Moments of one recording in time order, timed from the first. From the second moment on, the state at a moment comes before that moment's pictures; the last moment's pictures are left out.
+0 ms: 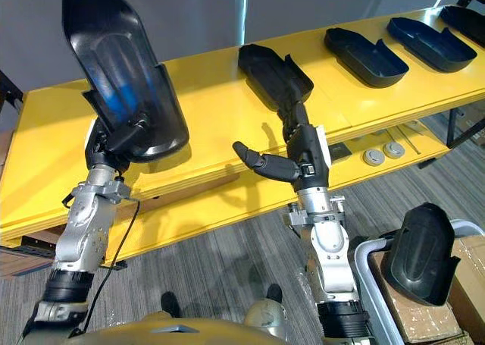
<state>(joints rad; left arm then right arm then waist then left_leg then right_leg) -0.21 0.24 0.02 0.03 -0.51 -0.06 0.11 0.03 -0.26 0.02 -0.15 0.26 -0.31 0.09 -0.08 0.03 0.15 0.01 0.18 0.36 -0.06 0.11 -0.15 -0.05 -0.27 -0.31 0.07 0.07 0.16</state>
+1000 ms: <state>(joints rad) -0.64 0.40 0.01 0.51 -0.59 0.15 0.14 -0.02 -0.28 0.14 -0.18 0.30 -0.22 0.14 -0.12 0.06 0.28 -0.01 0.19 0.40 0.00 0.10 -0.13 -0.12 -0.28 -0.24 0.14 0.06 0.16</state>
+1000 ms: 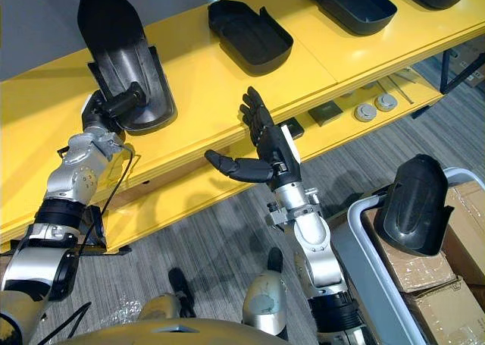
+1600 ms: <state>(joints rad) -0.72 0.39 0.00 0.54 -0.57 0.20 0.24 -0.06 -0.27 0.18 -0.21 0.33 -0.18 0.07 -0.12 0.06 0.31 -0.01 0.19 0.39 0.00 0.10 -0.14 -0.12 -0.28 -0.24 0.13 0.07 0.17</state>
